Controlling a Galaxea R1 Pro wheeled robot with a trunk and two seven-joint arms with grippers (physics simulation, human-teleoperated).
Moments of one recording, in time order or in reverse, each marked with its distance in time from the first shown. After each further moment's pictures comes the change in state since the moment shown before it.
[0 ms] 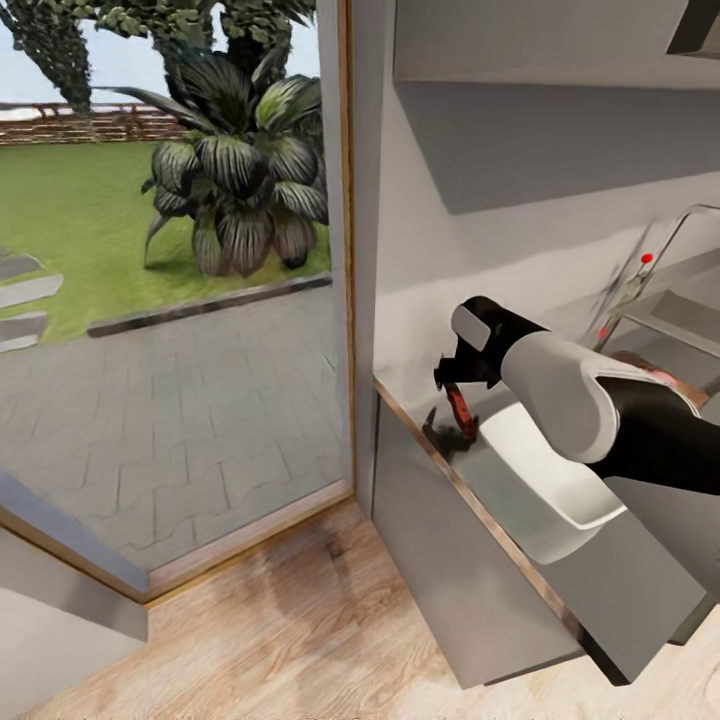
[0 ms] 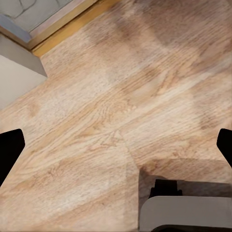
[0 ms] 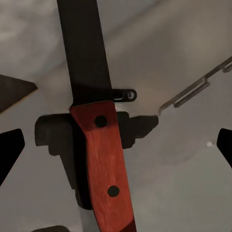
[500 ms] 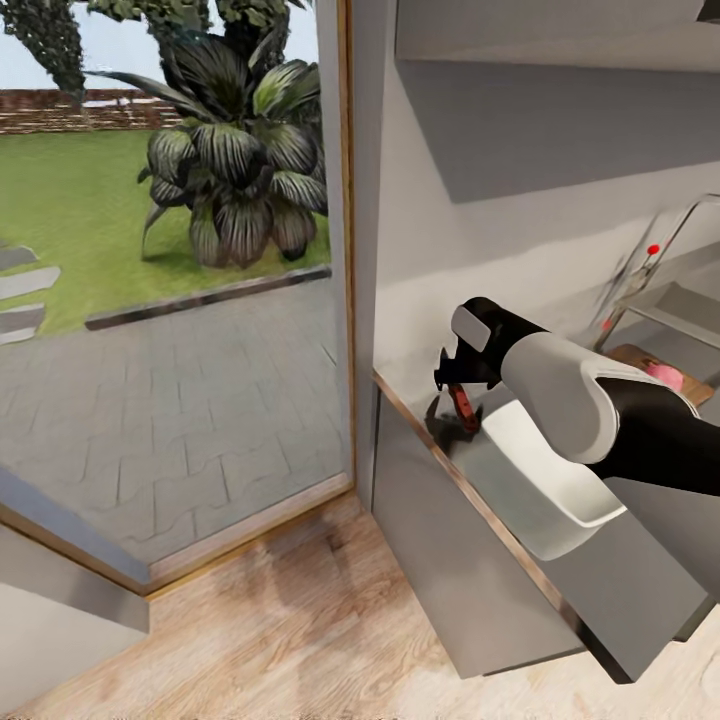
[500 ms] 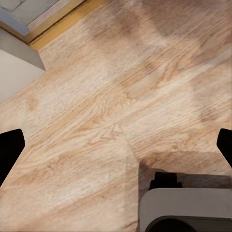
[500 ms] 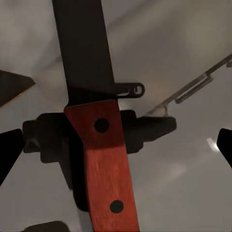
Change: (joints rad) left arm 0.000 0.000 0.000 0.000 0.000 0.000 0.000; right arm 0.003 -0.001 0.000 0.000 0.000 0.000 0.000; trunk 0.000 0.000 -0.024
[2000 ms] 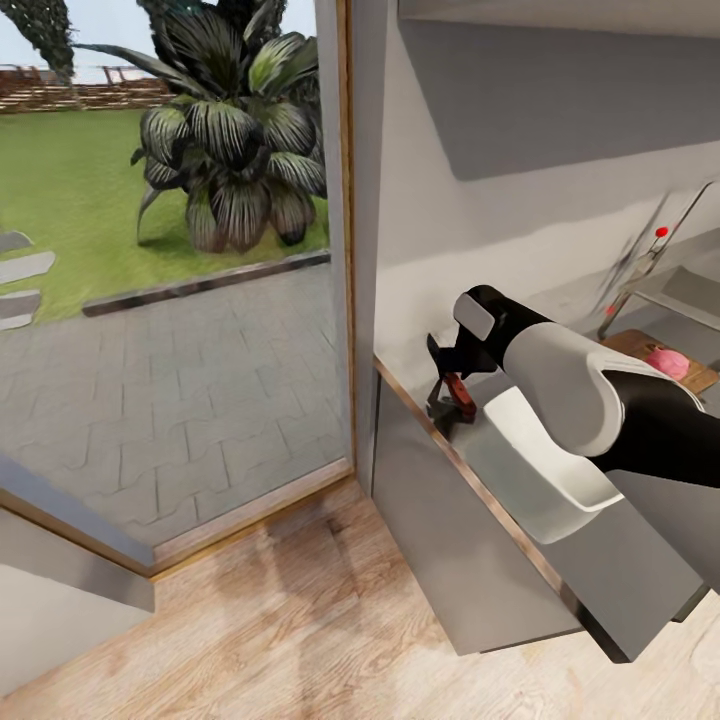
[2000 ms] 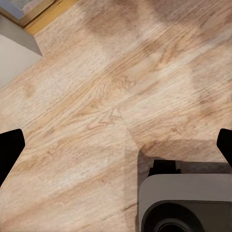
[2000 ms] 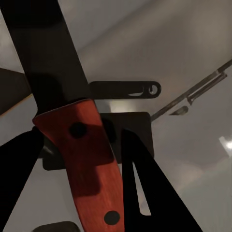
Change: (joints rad) left arm 0.000 -0.002 0.000 0.000 0.000 0.000 0.000; right arm -0.024 0.000 -0.022 -0.022 -0.021 -0.003 0.002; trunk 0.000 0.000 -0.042
